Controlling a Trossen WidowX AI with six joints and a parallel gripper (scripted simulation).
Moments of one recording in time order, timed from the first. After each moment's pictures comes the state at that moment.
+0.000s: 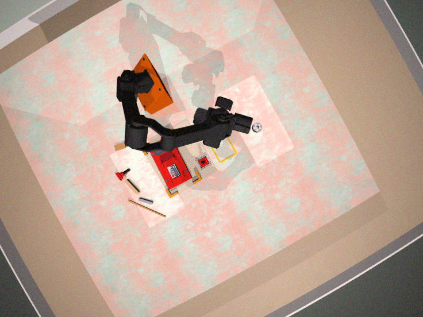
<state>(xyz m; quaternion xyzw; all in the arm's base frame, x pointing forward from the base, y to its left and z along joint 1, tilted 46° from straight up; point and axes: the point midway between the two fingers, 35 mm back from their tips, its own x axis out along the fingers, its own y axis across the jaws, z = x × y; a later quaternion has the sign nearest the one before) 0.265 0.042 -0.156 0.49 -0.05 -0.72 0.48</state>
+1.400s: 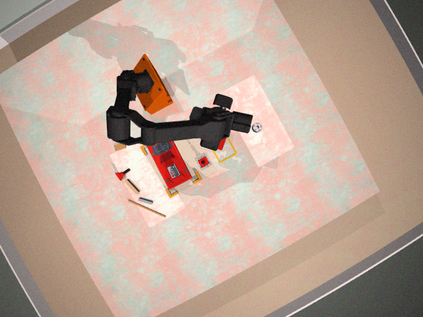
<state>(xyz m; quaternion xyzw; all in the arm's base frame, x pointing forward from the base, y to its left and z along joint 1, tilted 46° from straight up) 0.274 0.090 -0.097 0.51 -0.03 -0.72 0.47</state>
